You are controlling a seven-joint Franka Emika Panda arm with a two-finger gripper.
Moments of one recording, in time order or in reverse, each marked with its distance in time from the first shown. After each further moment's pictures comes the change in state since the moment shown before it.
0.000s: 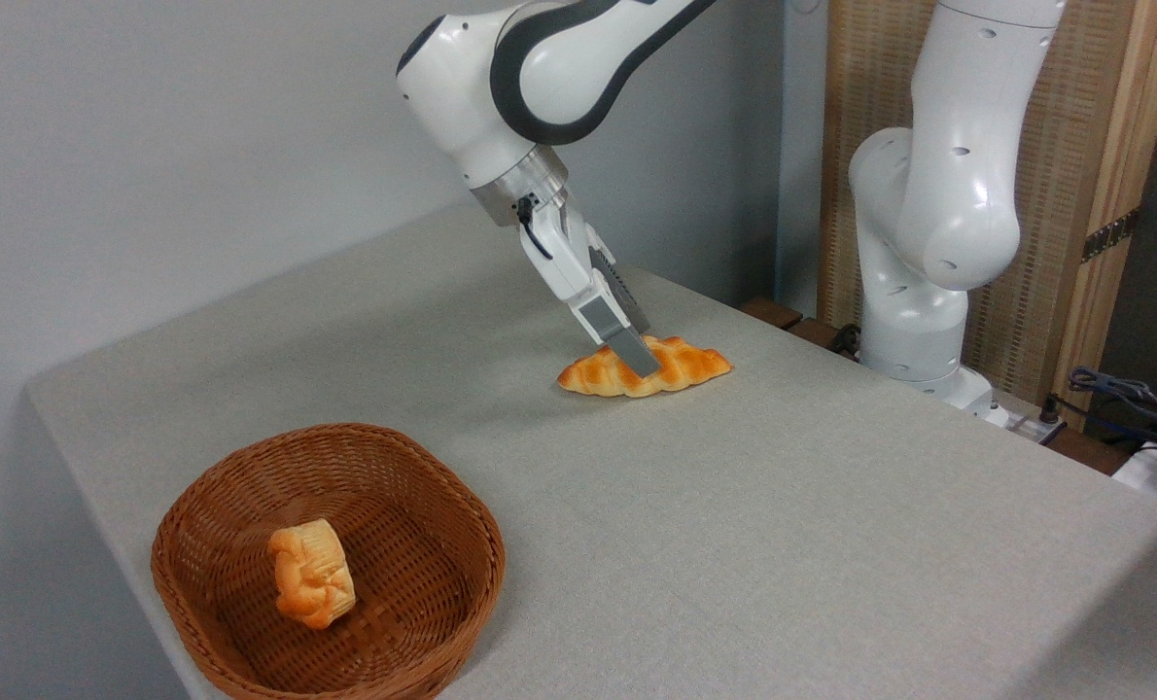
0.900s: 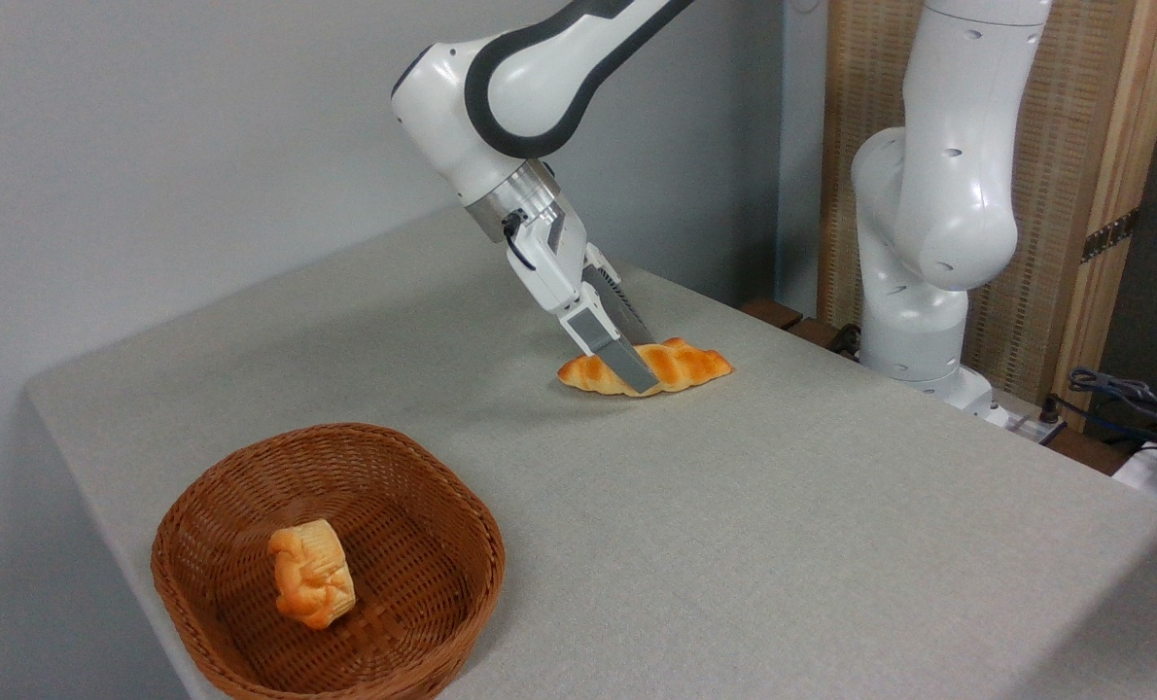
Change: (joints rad) arm -0.029 0.060 -0.031 0.005 0.088 0.005 -0.012
